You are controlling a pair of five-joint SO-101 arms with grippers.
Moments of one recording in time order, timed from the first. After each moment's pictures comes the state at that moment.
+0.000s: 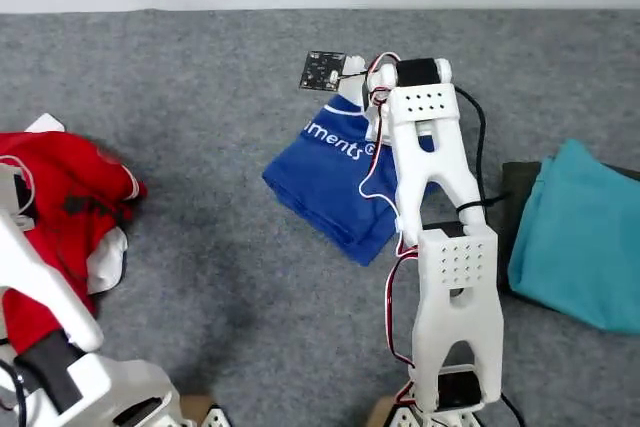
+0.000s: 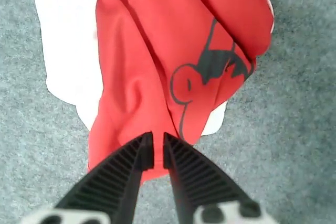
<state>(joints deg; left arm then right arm) -43.3 -2.2 -6.4 99.3 -13.1 -11.3 47.6 -51.5 80.2 67.6</state>
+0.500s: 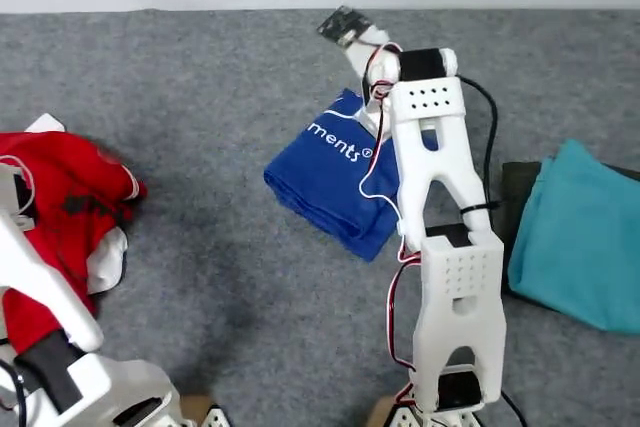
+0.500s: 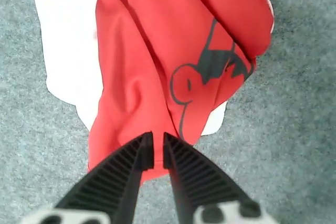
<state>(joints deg) -43.3 -2.2 -6.4 99.3 -13.1 -11.3 41.0 -51.5 88.4 29.6</state>
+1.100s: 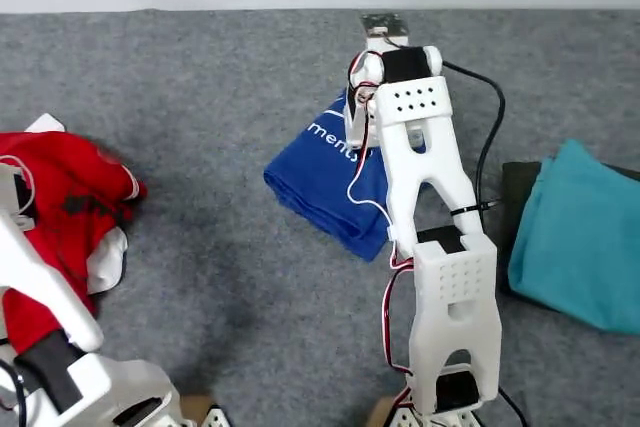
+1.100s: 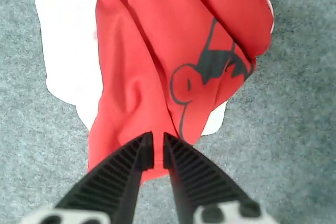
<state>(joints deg) -43.3 -2.2 -6.4 99.3 -13.1 -15.2 39.8 -51.5 100.6 -12.1</state>
